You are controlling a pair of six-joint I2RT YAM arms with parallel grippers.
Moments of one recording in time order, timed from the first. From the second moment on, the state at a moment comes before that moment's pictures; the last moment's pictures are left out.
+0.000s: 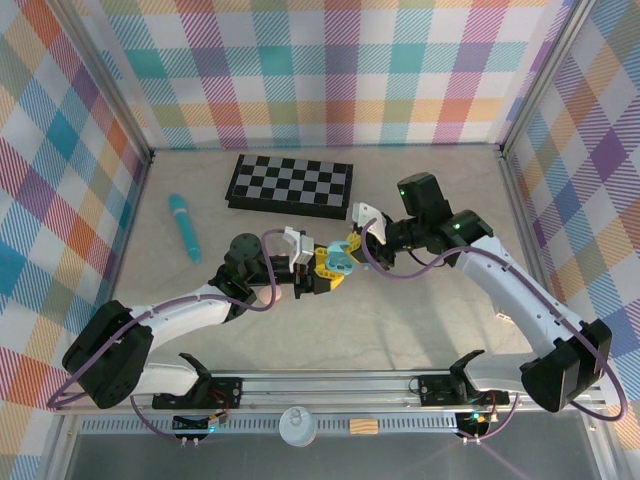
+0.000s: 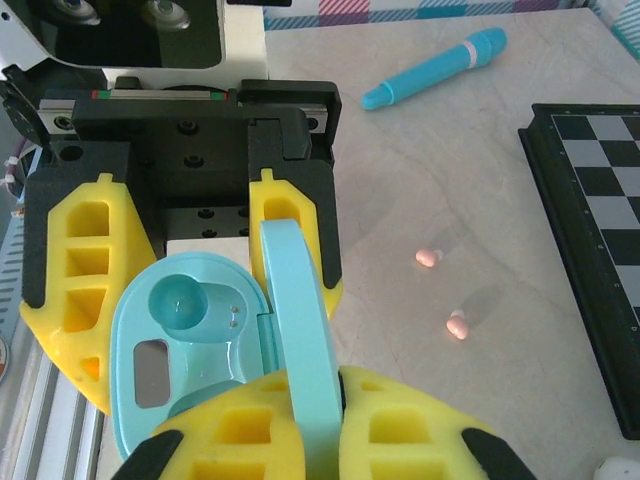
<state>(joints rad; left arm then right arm) -0.68 1.30 0.57 0.78 0.86 -0.14 0.55 1.26 1.23 -0.75 -0.71 -0.64</state>
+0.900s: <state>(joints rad) -0.68 1.33 0.58 0.84 0.81 -0.17 0.55 1.22 1.19 -0.64 -0.64 -0.58</state>
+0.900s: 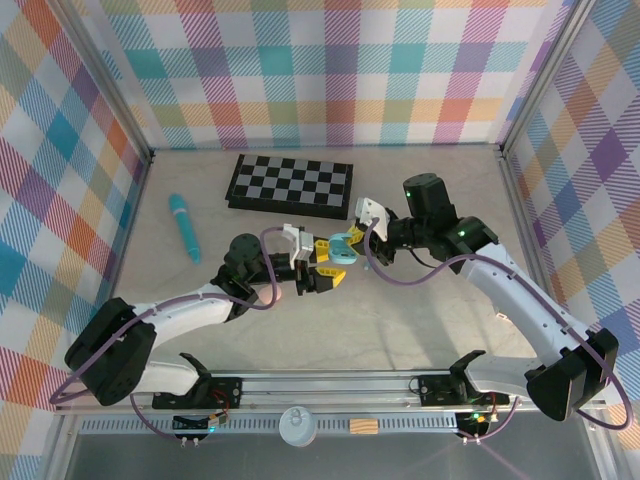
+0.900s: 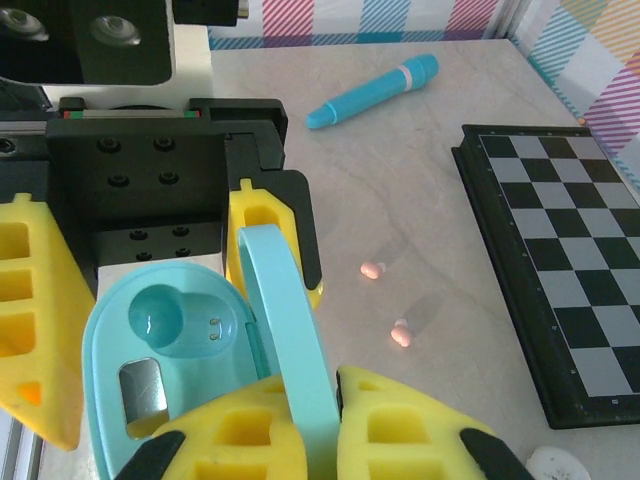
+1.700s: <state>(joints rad) -0.69 1.37 0.59 0.92 0.79 -0.22 0.56 1.20 1.17 -0.60 -0.62 -0.58</state>
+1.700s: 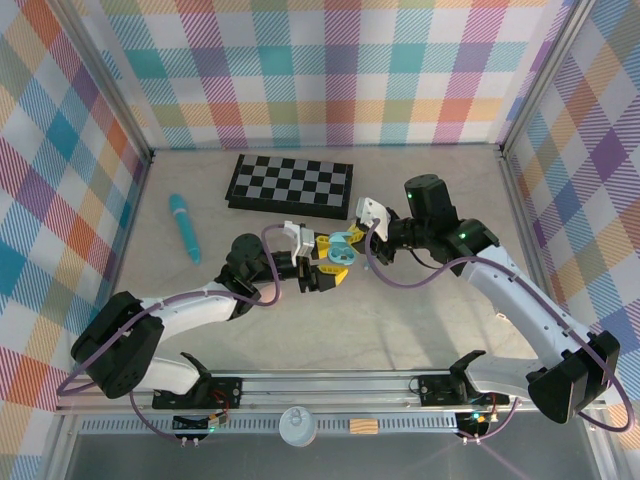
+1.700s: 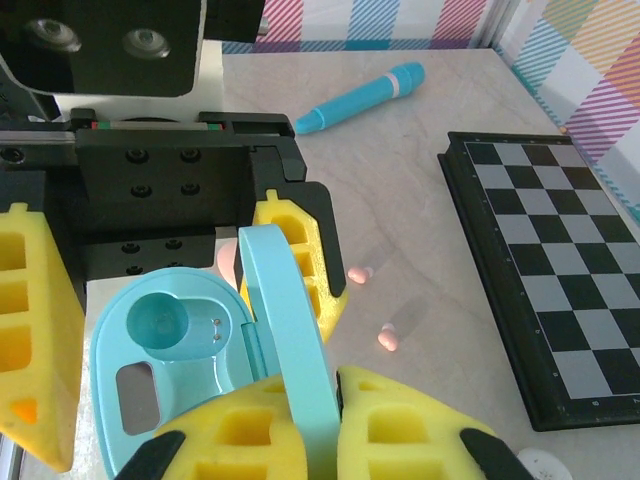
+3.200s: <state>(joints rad) -0.69 1.37 0.59 0.93 0.79 -0.22 0.56 1.15 1.18 -0.60 -0.62 -0.54</state>
